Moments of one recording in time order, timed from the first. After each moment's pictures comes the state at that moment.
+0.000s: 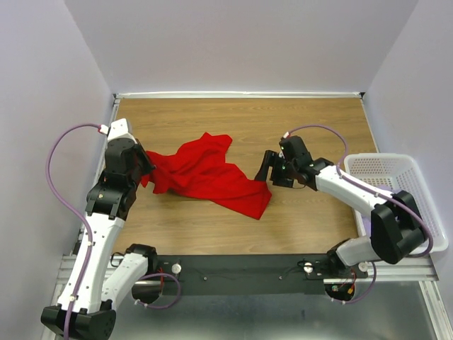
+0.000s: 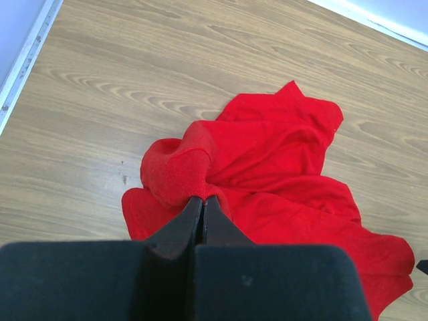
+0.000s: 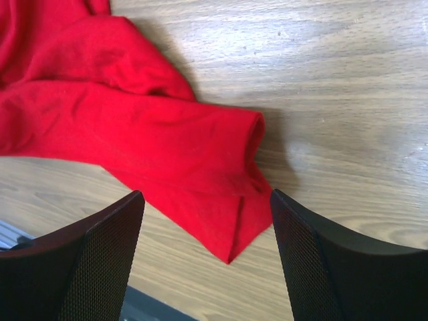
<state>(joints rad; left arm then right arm) -0.17 0.81 0.98 -0.64 -0.24 -0.41 0.53 1.43 0.90 -0.35 -0.11 0.68</state>
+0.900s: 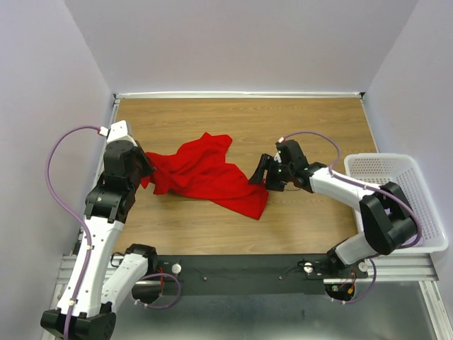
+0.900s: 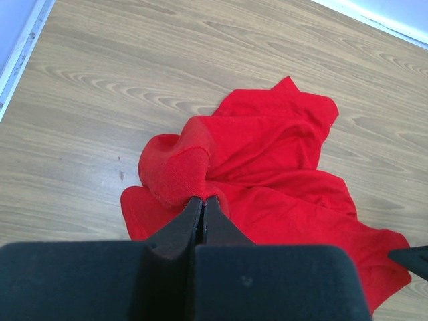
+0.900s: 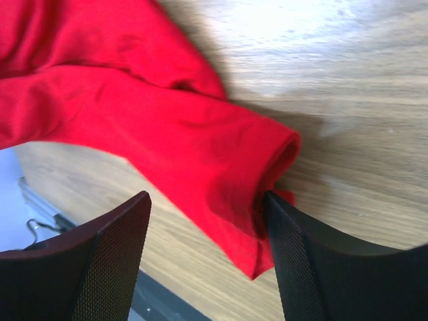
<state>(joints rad) -0.17 0.78 0.98 -0.65 -0.22 -0.41 0.53 1.52 0.82 -0.16 -0.25 0.76</state>
